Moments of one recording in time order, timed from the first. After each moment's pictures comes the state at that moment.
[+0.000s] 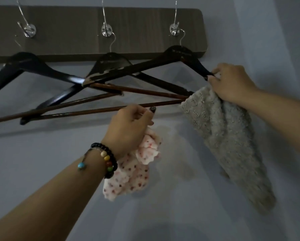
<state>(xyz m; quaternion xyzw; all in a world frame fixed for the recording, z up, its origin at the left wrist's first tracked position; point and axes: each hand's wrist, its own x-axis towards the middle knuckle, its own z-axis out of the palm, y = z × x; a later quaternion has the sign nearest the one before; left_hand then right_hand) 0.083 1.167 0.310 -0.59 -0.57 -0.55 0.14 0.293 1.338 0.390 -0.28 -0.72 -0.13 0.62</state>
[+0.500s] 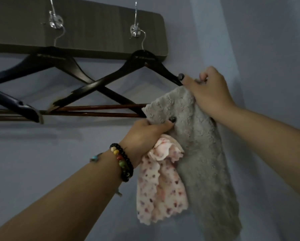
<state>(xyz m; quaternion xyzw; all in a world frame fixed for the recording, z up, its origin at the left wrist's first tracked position) 0.170 1.249 0.300 -0.65 -0.40 -0.59 -0.25 0.329 1.335 0.358 -0.17 -0.65 0.05 0.74</state>
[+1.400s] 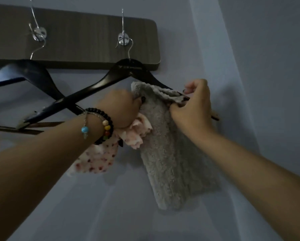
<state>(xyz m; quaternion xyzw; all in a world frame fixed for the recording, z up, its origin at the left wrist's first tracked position) 0.176 1.271 0.400 -0.54 -0.68 -0.29 0.40 0.305 1.380 0.358 -0.12 -0.60 0.01 0.79</state>
